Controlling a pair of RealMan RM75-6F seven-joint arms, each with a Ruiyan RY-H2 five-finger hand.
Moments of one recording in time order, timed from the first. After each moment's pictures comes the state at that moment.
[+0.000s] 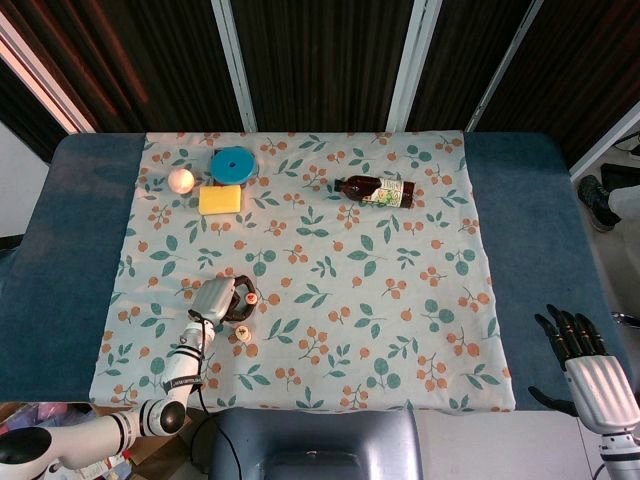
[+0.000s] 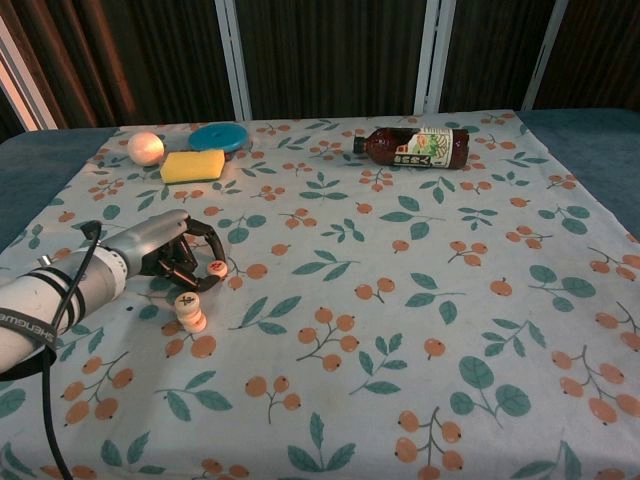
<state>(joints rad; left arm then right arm) -0.70 -1.82 -0.25 -1.15 0.97 0.88 0.13 -0.01 -1.06 -0.04 -1.62 -1.67 1.54 -0.03</state>
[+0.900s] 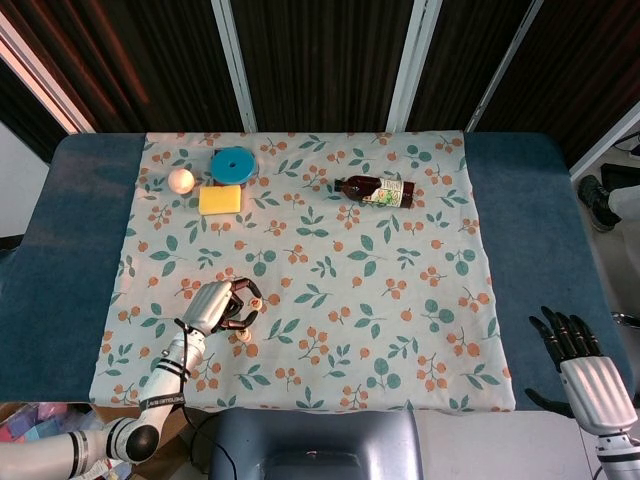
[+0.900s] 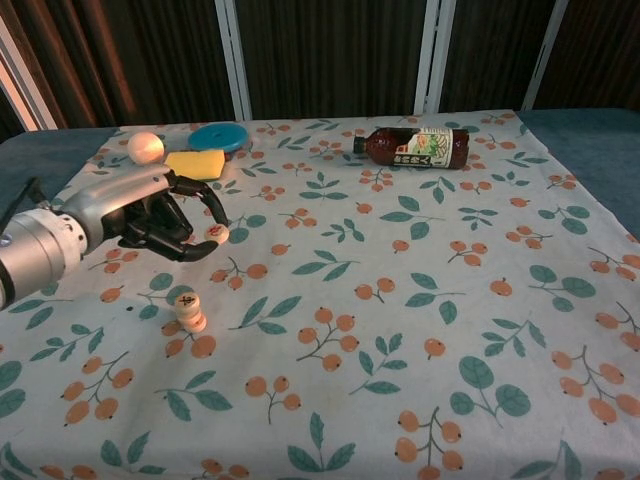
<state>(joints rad) -0.61 -1.57 -0.24 -1.59 1.08 0.98 0.06 0.00 -1.07 -0.05 -1.62 -1.69 1.54 -0.04</state>
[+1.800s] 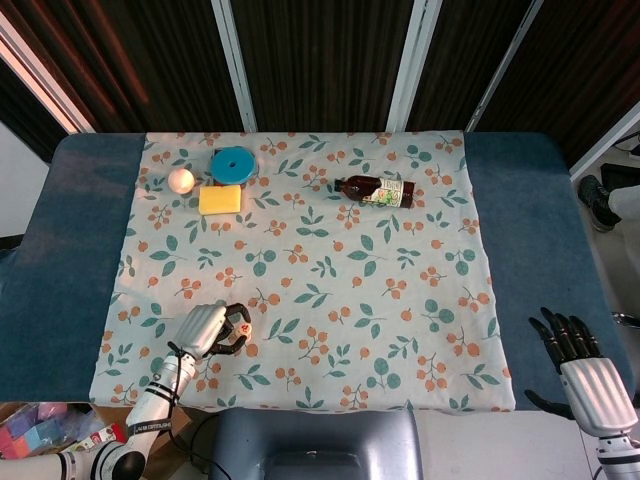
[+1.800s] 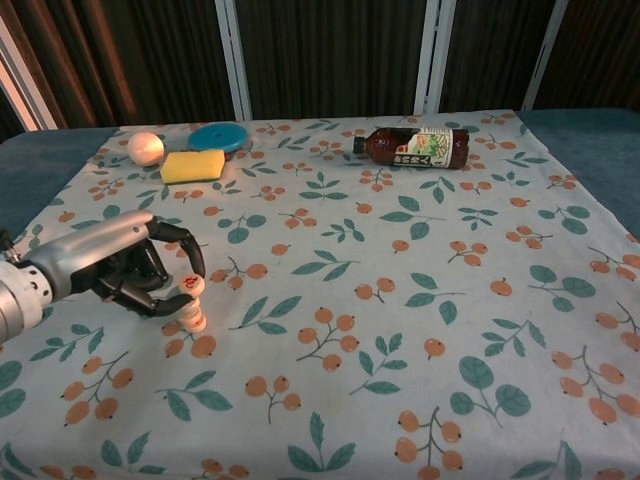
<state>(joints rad) -0.56 -1.57 -0.12 -1.58 1.16 1.04 0.13 -0.01 -1.07 -0.06 -1.62 -1.70 1.55 -0.03</state>
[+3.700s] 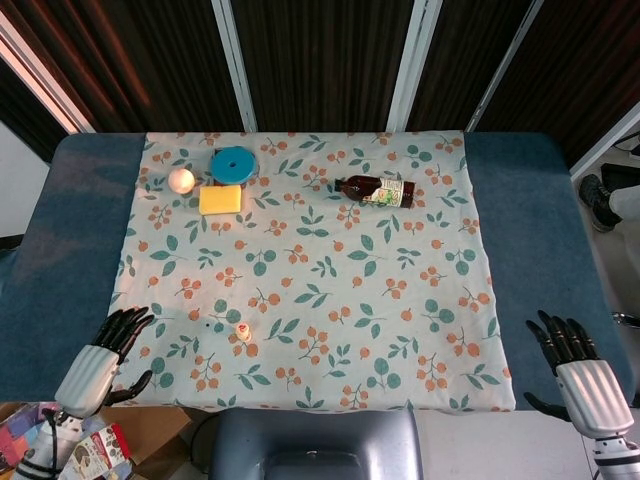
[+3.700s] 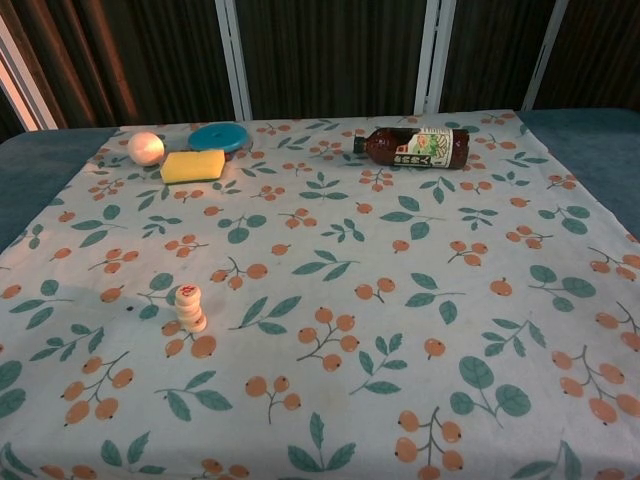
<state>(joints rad) -0.23 -1.22 0.14 -1.56 1.69 1.52 -0.16 -0.01 -1.08 -0.06 -1.63 -1.69 1.53 -0.09</state>
